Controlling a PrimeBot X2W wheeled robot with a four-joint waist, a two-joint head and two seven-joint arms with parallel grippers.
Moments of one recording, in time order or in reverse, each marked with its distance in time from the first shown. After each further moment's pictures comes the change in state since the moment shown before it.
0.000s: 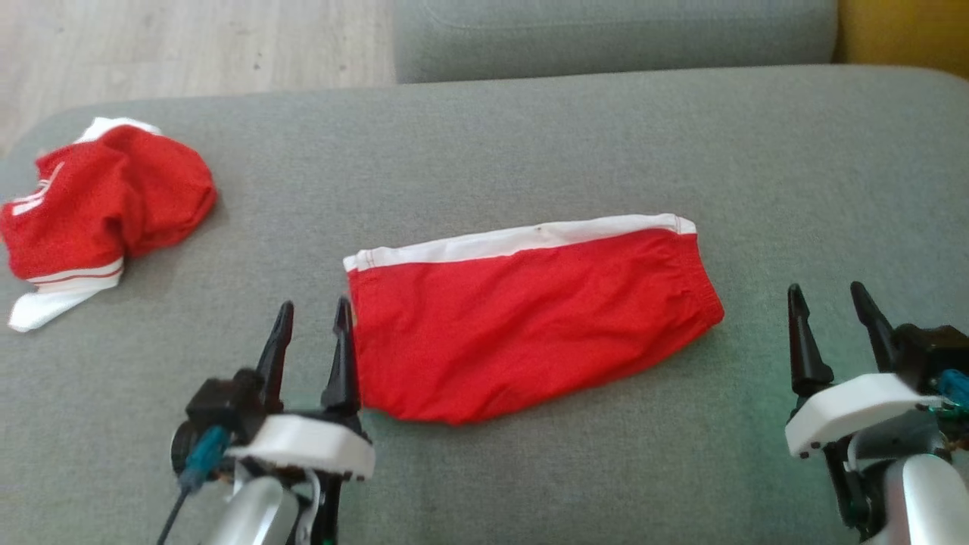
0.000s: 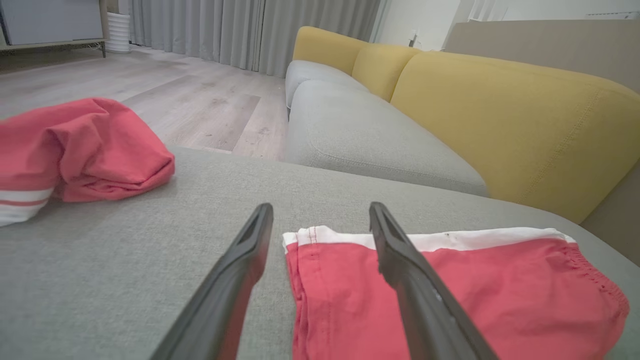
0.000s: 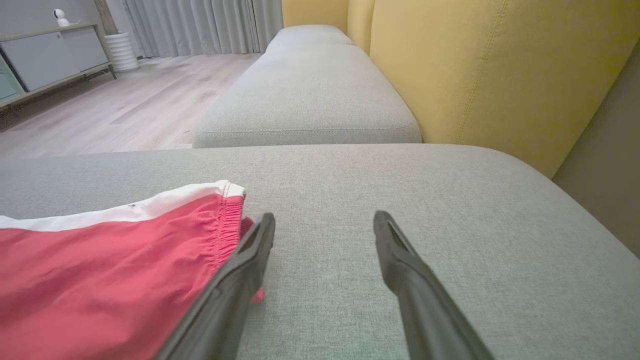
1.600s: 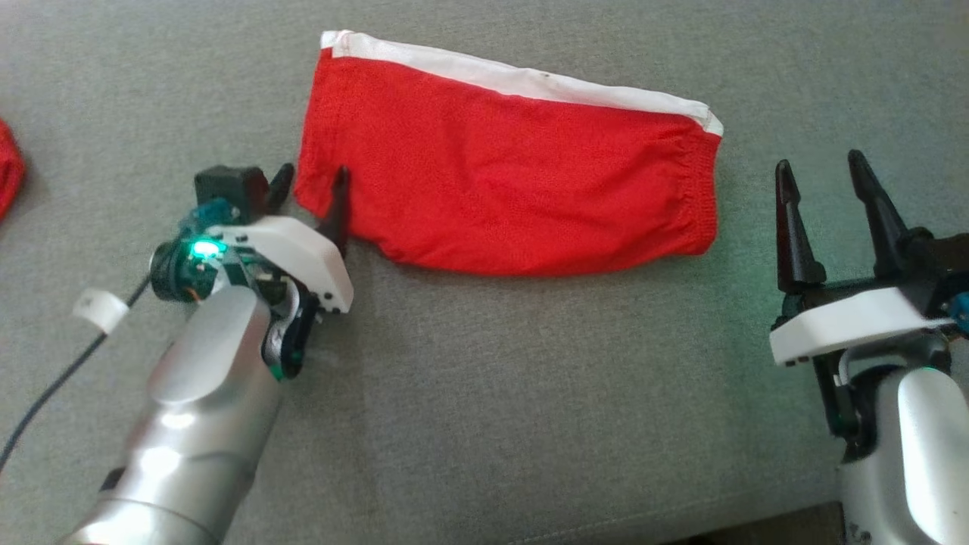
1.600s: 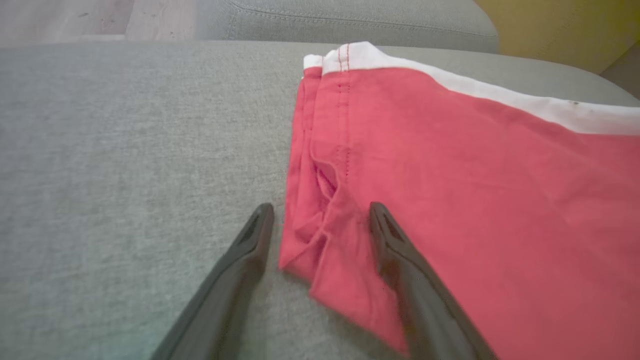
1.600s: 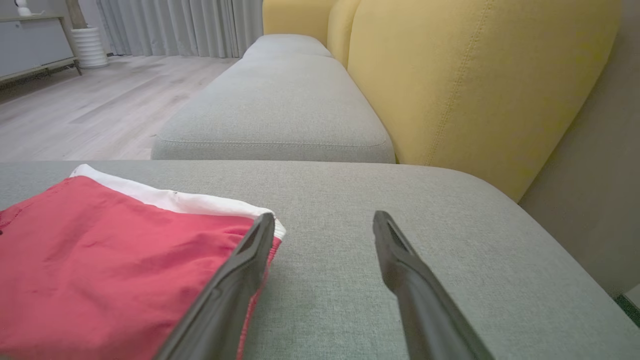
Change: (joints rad) left arm -0.523 -0.035 -0.026 0.505 0.017 -0.164 0.261; right arm -0.163 -0.002 0.079 -0.114 -0.027 0.000 -0.039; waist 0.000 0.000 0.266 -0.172
